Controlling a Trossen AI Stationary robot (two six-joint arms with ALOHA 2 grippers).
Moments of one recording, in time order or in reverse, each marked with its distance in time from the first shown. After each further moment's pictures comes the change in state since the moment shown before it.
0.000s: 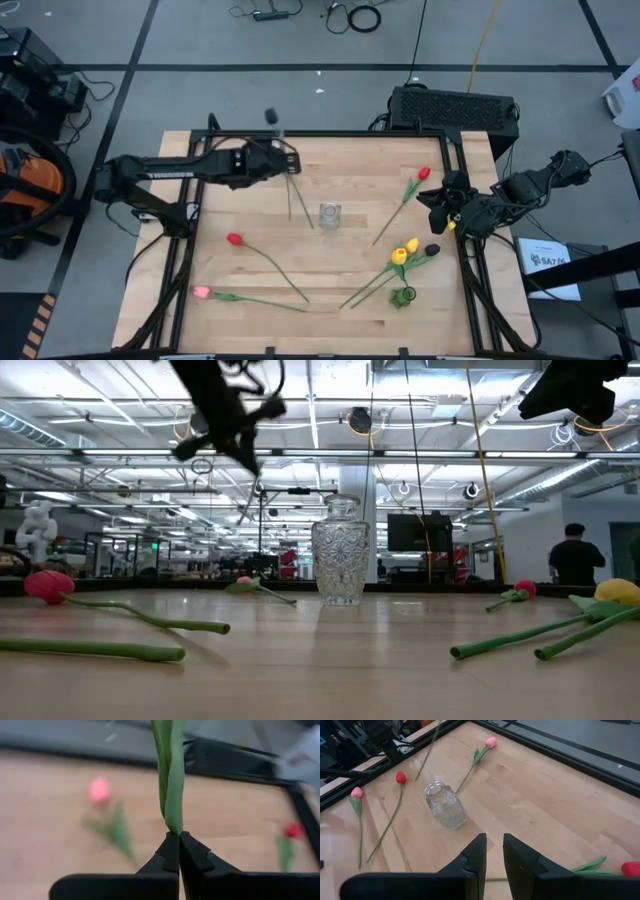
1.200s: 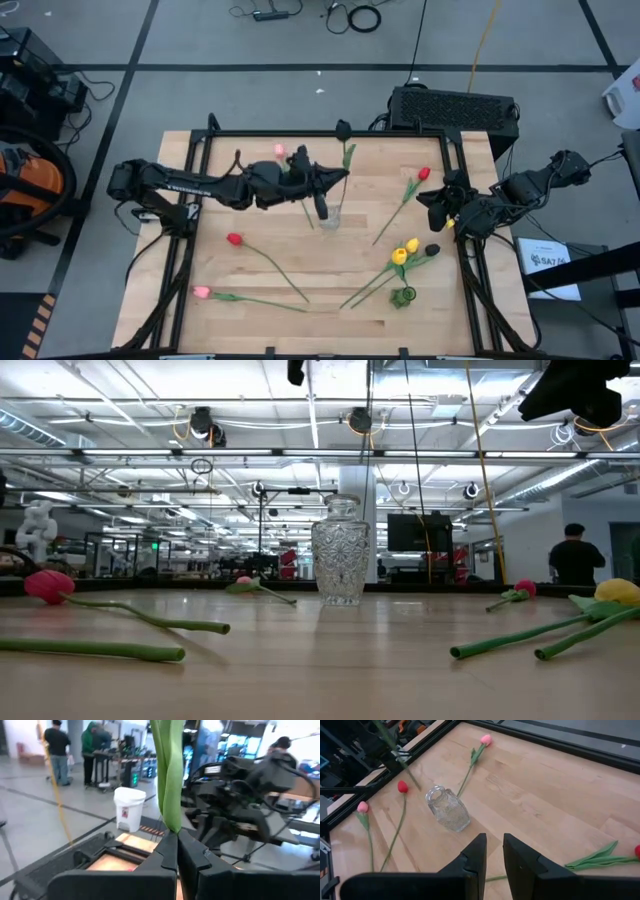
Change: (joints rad) left arm -0.213 0.147 0.005 1.079 0.267 0.983; right arm 0.000 0.006 0.000 -0.008 -0.005 0.139
